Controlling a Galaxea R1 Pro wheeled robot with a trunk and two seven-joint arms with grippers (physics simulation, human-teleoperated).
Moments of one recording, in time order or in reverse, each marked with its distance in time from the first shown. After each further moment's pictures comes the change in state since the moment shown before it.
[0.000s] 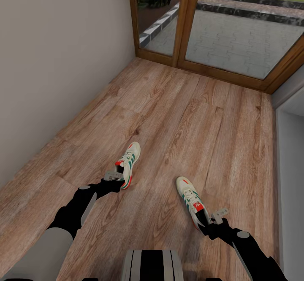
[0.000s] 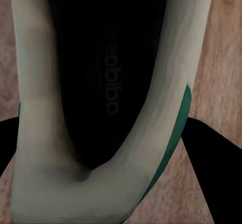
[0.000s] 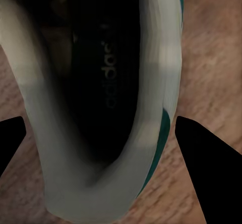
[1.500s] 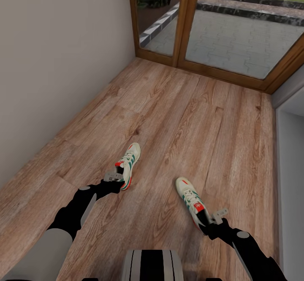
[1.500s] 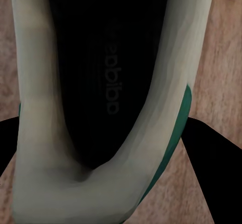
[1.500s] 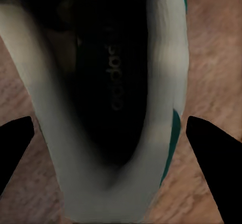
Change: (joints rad) left arm 0.005 0.002 -0.001 0.001 0.000 -0.001 0.000; right arm 0.000 0.001 0.000 0.001 0.001 -0.001 -0.001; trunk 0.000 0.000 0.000
